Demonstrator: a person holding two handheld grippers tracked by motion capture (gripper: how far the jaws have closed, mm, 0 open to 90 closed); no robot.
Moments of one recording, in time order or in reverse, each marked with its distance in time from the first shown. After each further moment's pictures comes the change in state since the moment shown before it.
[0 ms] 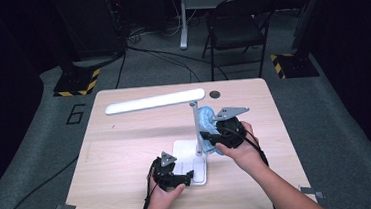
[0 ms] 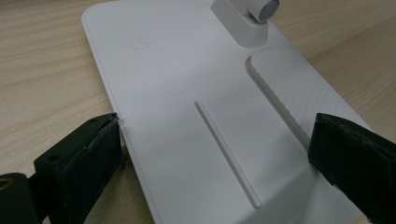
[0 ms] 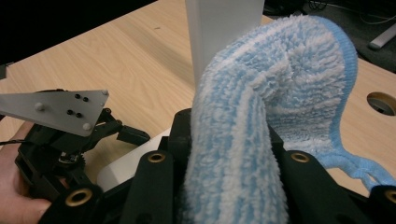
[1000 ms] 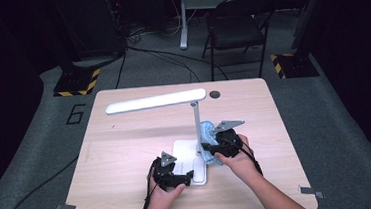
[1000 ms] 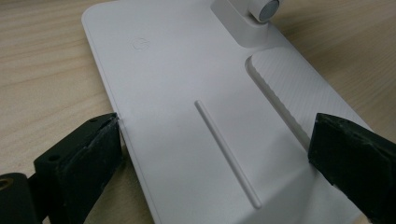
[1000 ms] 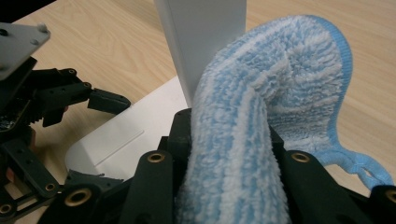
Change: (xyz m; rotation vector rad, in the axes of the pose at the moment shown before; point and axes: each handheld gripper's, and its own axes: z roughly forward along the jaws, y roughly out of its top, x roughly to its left) left arm 0.000 0.000 0.000 0.002 0.001 0.004; right arm -0.013 -0.055 0.046 0.067 0.012 0.098
